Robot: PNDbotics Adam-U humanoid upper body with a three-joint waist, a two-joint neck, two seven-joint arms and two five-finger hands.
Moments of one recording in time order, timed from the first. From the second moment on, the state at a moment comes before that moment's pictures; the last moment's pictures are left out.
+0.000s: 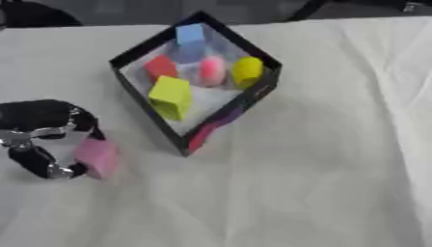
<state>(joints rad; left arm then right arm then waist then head) -0.36 0.94 -0.20 -1.63 -0.52 -0.56 -0.44 -0.34 -0.59 -0.18 -1.91 -0.37 0.02 0.17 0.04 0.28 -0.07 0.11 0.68</state>
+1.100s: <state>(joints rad) -0.83 0.86 -0.17 -1.50 -0.18 -0.45 -0.49 -0.37 -0.59 -0.16 -1.91 -0.38 0.03 0.18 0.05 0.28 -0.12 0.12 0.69</state>
